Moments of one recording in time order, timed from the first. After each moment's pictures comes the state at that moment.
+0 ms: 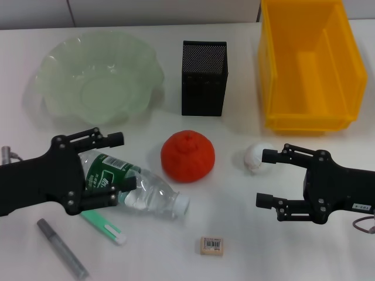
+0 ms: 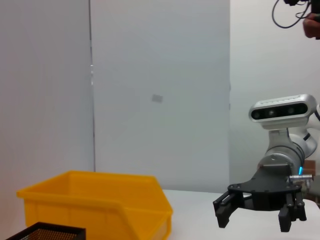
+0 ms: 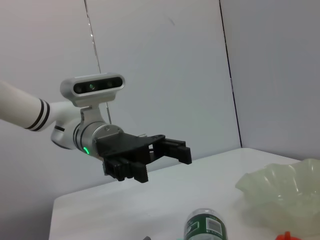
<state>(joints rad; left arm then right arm) -0.35 -2.07 0.60 0.64 1.94 1.88 -0.93 0.35 2.08 -0.80 -0.54 -1.83 -1.76 1.02</state>
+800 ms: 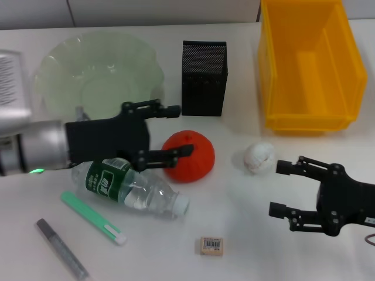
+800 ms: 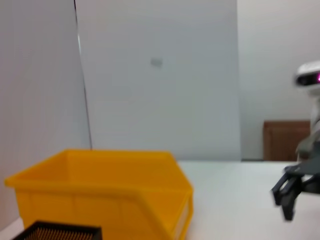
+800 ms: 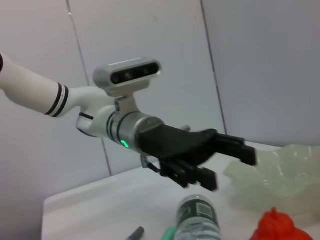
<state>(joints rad) -0.59 -2.08 0.75 0.46 1.92 1.57 -0.91 0.28 2.07 -0.79 -0.53 -1.82 -1.75 1.02</state>
